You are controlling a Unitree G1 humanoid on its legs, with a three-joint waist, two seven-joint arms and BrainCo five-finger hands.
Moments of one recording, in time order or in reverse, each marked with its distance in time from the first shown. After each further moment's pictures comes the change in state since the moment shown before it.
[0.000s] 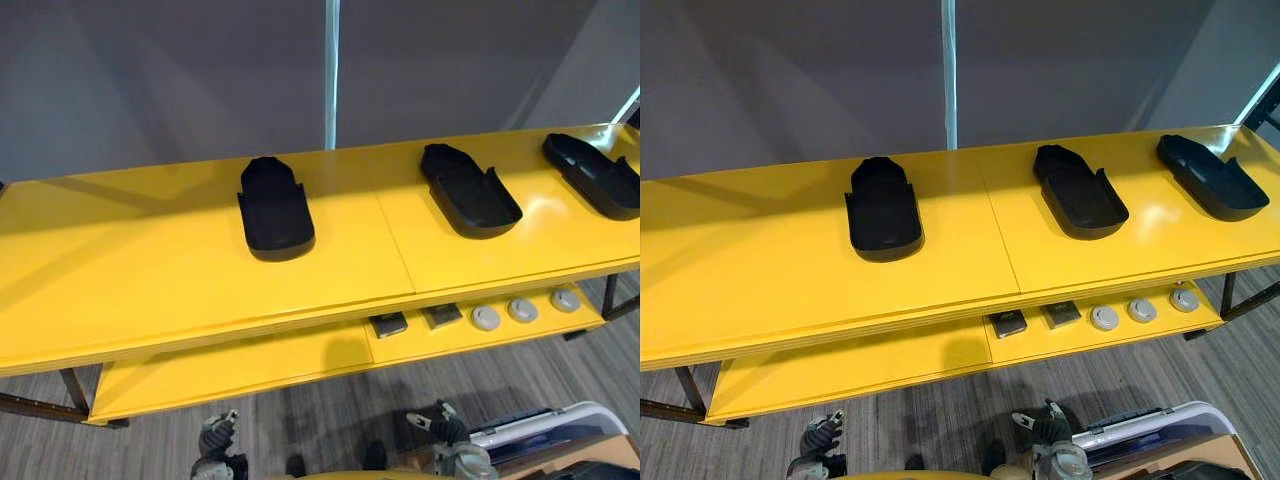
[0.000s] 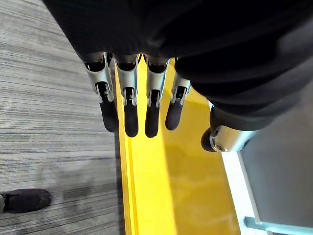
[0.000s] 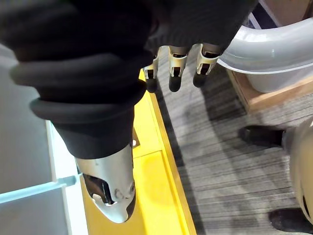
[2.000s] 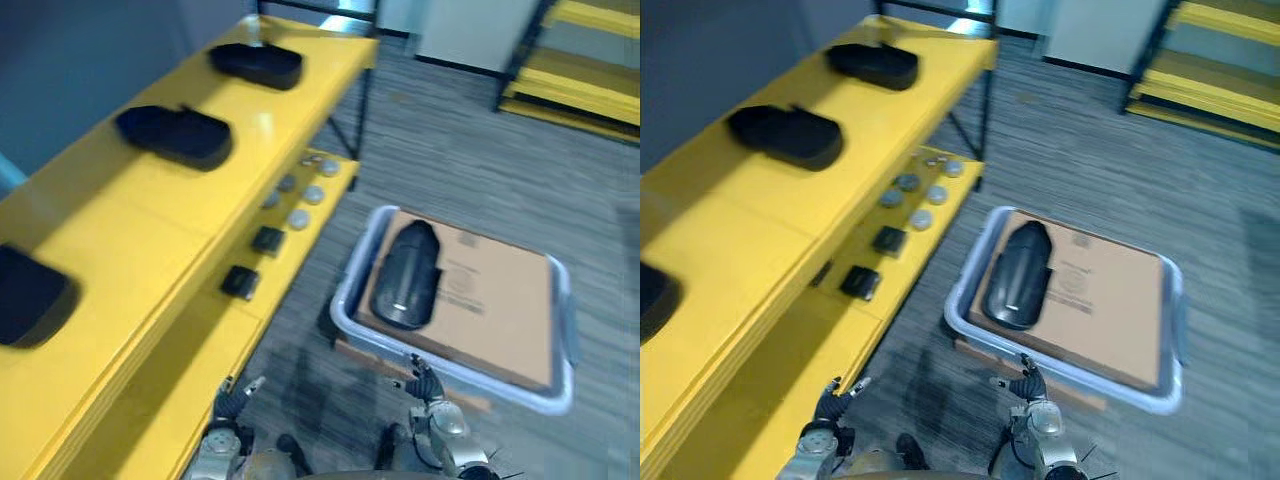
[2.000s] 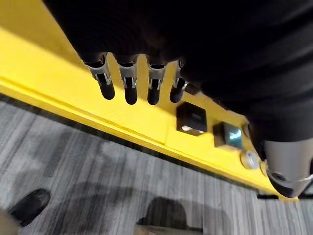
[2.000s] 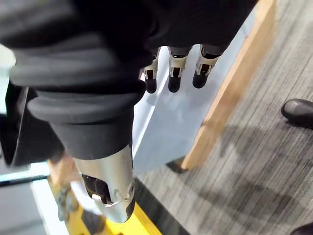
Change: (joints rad) left arm -0.162 0.038 -0.069 0.077 0.043 -0.004 0.006; right arm -0.052 0.006 0.101 -0.088 -0.129 -0.002 -0.065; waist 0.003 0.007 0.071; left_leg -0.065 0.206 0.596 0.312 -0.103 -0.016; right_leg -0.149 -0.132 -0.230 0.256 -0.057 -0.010
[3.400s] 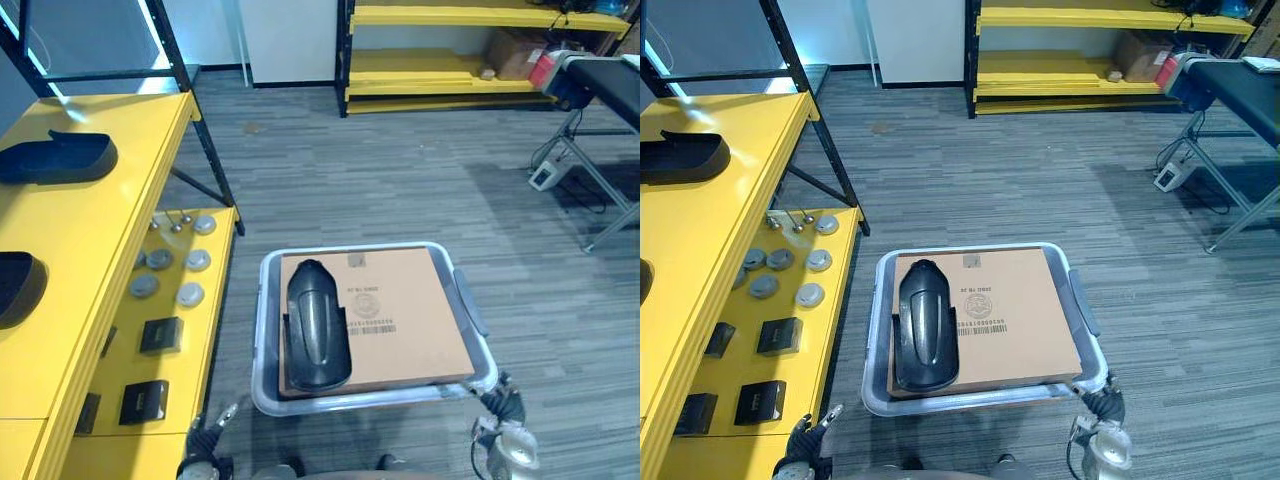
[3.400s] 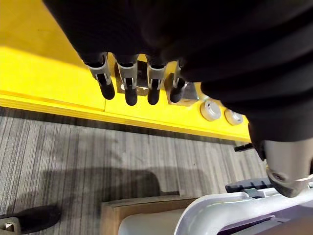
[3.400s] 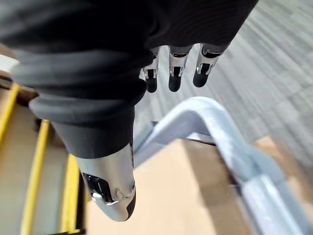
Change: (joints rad) left arm 0.156 0.007 0.132 0.001 -0.083 0.005 -0.009; right arm 0.150 -0.026 -0.289 -0.582 0.086 -0.010 -0.037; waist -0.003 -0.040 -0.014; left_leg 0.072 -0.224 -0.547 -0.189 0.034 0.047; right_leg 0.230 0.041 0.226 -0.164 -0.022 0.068
